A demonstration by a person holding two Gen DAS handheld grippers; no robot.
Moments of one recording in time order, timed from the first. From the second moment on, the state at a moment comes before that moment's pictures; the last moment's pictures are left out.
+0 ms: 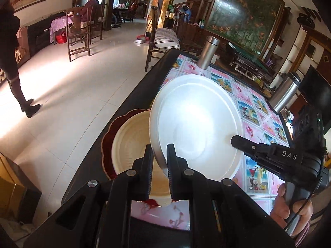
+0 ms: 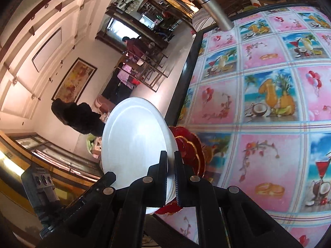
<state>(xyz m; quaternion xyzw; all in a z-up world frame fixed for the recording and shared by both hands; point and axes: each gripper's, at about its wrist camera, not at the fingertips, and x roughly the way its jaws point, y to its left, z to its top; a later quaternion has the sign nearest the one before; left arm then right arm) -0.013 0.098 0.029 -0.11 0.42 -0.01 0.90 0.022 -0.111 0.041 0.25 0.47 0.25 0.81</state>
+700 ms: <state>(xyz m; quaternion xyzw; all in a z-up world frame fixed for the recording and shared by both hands) -0.023 0.131 -0.009 -0.14 0.45 0.00 0.88 0.021 -0.061 0.011 0.21 0.50 0.25 0.80</state>
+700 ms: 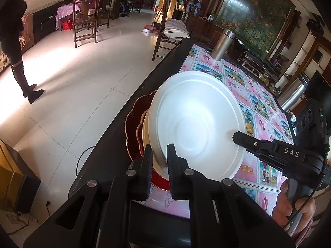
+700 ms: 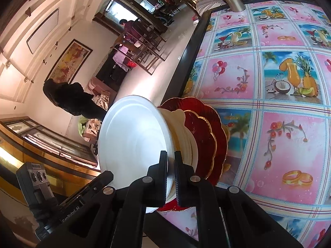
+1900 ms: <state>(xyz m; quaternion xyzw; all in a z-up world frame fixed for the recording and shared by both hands) -0.047 0.099 0.041 -0.03 0.38 0.03 0.92 0.020 -0.122 0.022 0.26 0.48 0.22 0.81</state>
